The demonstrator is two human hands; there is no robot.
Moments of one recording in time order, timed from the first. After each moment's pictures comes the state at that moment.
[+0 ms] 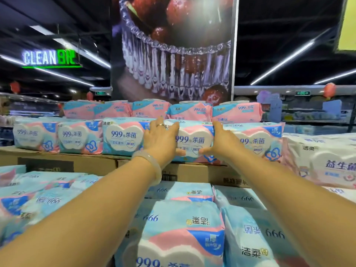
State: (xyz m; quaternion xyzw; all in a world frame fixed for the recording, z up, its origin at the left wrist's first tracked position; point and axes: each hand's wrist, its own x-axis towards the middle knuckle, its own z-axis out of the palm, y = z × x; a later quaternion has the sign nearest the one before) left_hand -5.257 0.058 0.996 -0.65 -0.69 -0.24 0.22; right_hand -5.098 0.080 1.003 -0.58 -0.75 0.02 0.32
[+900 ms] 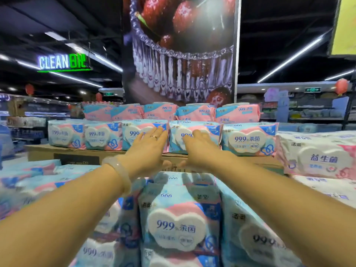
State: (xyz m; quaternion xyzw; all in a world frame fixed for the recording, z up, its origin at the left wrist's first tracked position) left_hand -5.286 -0.059 0.993 -0.70 -0.68 -0.11 0.21; right_hand -5.142 -0.035 1.004 -0.51 -0.84 -0.07 0.17
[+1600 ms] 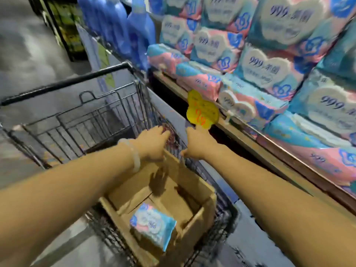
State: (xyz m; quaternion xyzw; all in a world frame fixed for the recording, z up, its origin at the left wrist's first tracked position) left_hand -5.414 -0.373 0.649 -0.48 -0.87 0.06 -0.13; right_hand -5.313 -0.266 0.685 -0.26 -0.95 0.12 -0.15
